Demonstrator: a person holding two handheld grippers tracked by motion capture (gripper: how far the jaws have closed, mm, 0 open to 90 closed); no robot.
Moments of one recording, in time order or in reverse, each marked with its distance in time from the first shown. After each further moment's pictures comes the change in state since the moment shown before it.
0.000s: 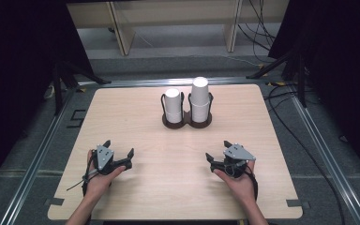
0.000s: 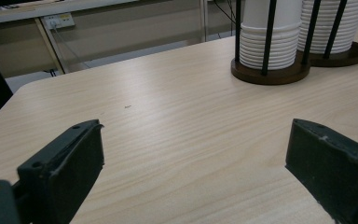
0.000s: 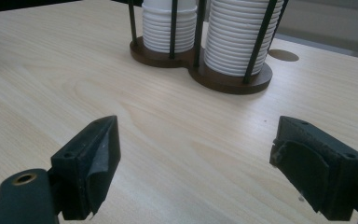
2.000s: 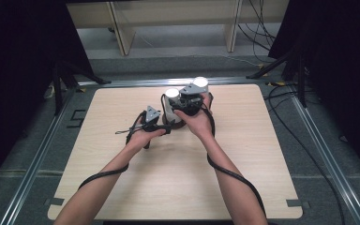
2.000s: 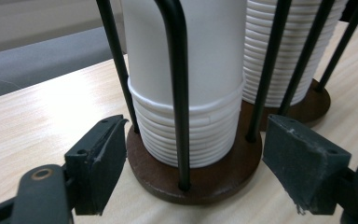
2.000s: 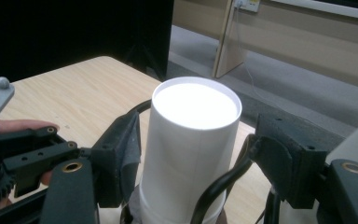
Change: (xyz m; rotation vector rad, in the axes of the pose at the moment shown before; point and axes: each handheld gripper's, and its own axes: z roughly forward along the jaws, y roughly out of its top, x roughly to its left) left arm -0.062 0.062 0.170 0.117 -0.300 0.026; right arm 0.012 0.167 0.156 -0.027 0.051 -0.089
